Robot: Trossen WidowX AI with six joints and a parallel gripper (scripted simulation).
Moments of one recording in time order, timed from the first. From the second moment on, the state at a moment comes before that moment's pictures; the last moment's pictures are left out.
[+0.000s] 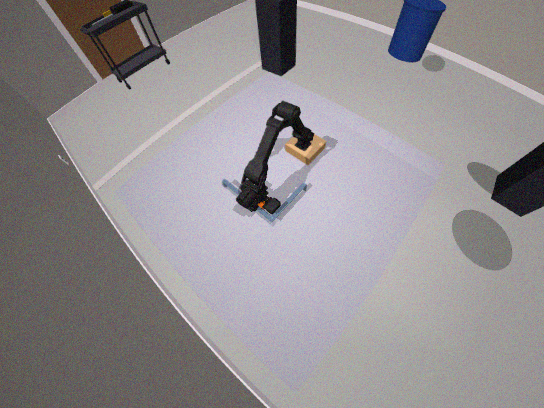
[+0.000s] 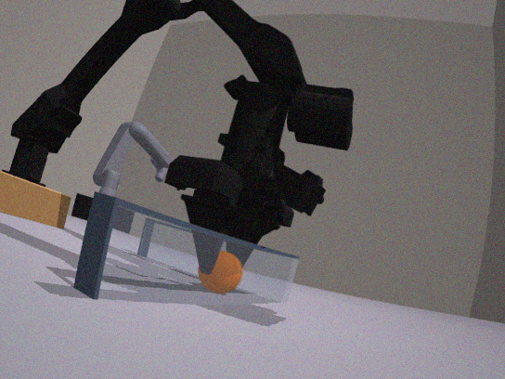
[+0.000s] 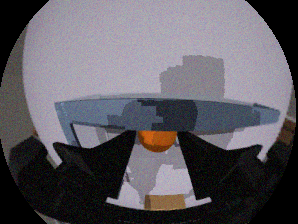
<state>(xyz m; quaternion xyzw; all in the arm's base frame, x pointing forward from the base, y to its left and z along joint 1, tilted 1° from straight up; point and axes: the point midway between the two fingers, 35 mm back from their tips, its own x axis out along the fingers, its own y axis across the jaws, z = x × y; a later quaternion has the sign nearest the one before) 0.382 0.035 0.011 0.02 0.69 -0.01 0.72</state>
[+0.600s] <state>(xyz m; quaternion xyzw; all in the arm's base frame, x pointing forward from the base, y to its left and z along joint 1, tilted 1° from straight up) 0.381 0.035 0.094 0.03 0.68 -0.01 0.73</state>
